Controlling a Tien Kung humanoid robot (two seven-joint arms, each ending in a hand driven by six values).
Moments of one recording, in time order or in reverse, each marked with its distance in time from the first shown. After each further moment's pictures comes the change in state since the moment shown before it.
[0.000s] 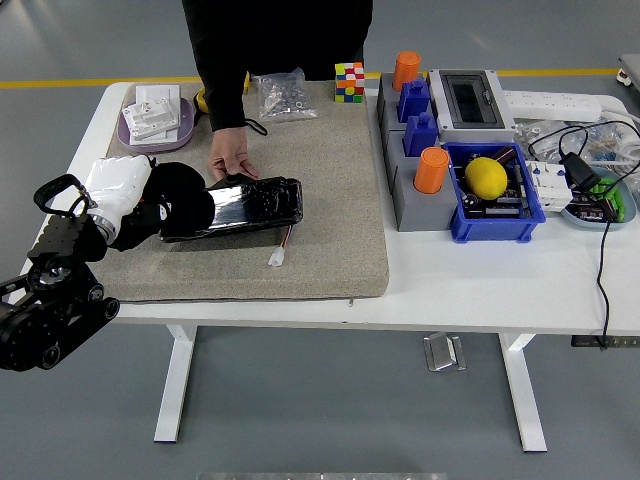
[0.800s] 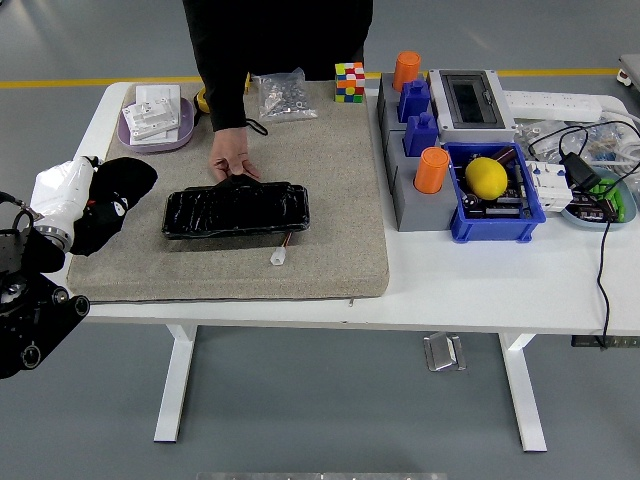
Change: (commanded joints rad) left arm 0.118 -0.022 -0.252 0.087 -0.115 0.120 -0.145; right arm 0.001 0.012 -0.024 0.000 0.029 -0.002 0.003
